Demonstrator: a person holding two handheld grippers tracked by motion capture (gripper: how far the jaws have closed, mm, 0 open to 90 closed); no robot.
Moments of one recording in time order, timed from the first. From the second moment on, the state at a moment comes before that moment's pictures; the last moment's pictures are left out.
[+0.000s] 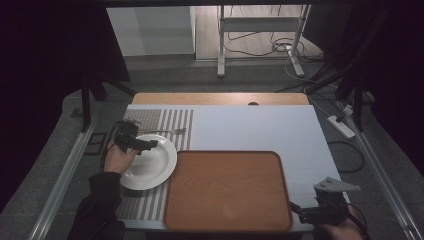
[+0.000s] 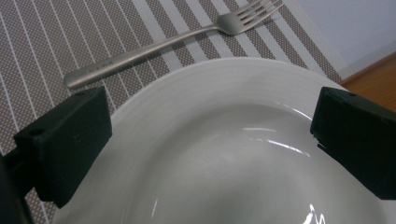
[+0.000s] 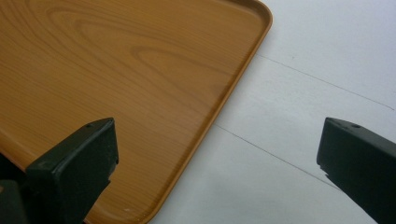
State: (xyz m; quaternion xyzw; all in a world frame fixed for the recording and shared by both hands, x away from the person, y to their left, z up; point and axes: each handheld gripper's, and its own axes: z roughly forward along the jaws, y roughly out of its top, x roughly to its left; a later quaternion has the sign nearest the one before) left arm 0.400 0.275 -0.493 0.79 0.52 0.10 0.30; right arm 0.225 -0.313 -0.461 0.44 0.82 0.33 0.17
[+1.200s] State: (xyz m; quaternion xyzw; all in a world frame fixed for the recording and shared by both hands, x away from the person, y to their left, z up) left arm 0.477 0.286 -0.502 0.80 0.54 0.10 0.24; right arm 0.225 -0.313 -0.461 0.44 0.82 0.33 0.17
